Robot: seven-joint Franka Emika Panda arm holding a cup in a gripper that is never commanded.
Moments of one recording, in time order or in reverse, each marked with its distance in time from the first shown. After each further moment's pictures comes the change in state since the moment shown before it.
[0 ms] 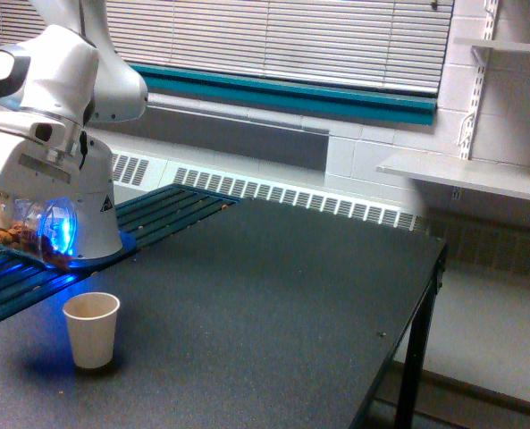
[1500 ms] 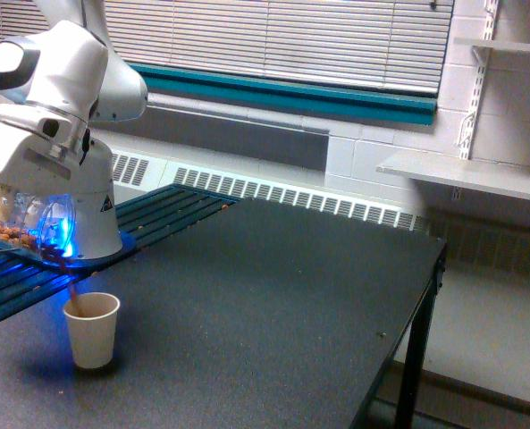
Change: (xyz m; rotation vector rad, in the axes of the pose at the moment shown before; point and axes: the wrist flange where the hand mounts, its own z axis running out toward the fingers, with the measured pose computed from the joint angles) arm 0.008 0.000 -0.008 -0.055 -0.019 -0.048
